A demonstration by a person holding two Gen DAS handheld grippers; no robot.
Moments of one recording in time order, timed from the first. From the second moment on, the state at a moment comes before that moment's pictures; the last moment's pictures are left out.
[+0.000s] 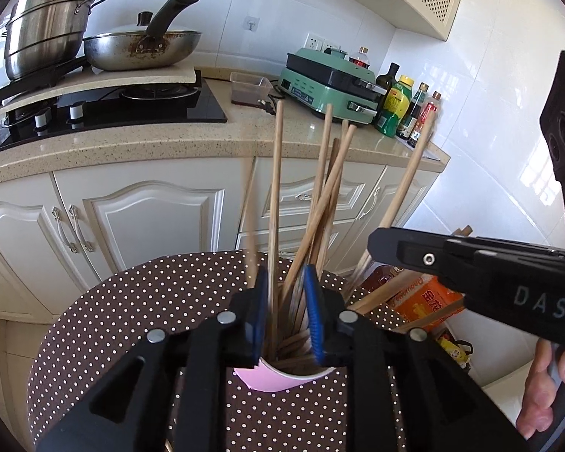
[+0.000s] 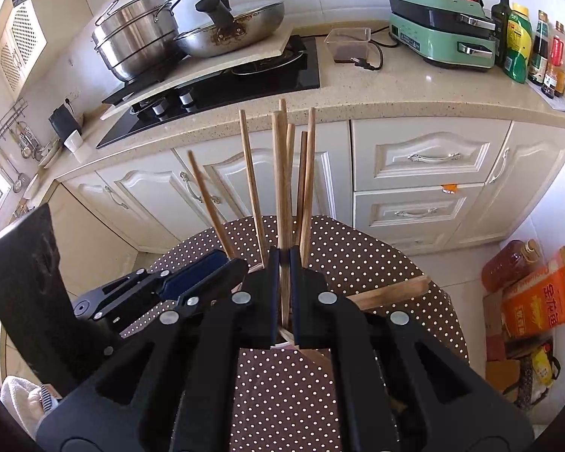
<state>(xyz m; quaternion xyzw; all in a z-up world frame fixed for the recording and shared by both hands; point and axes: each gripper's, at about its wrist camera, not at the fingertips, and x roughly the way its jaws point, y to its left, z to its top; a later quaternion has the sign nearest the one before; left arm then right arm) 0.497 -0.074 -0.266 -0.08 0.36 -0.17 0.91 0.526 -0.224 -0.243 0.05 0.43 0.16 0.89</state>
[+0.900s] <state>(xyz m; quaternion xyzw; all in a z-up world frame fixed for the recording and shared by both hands) 0.445 -0.034 -0.237 -0.07 0.35 -0.13 0.92 0.486 -0.206 -0.229 0.07 0.41 0.13 0.90</state>
